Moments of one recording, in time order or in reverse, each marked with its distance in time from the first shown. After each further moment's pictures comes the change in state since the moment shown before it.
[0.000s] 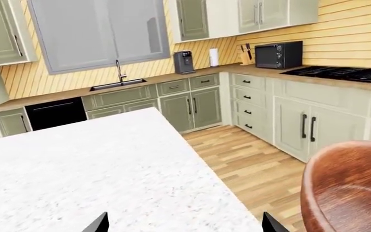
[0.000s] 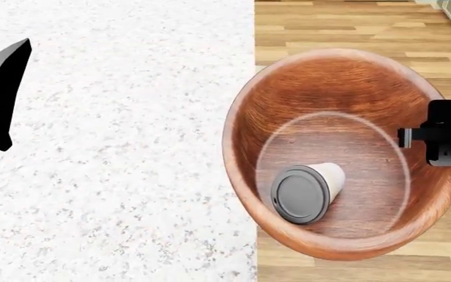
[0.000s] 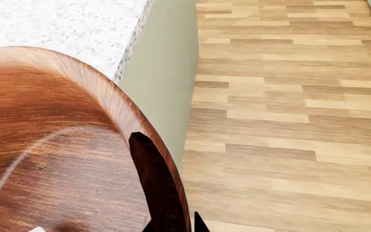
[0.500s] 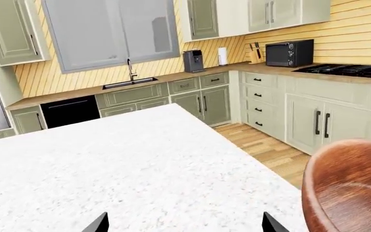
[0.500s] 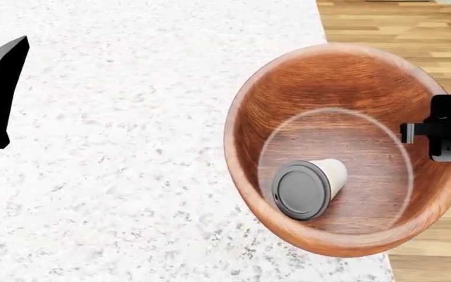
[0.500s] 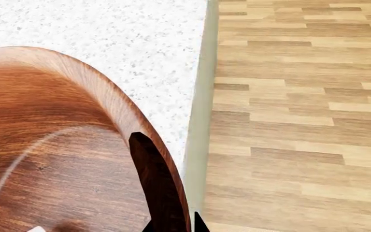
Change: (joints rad) left arm -0.012 0.003 -0.006 -0.006 -0.010 -0.014 -0.007; right arm 0.022 -0.005 -0.001 0.007 -0.009 0.016 0.001
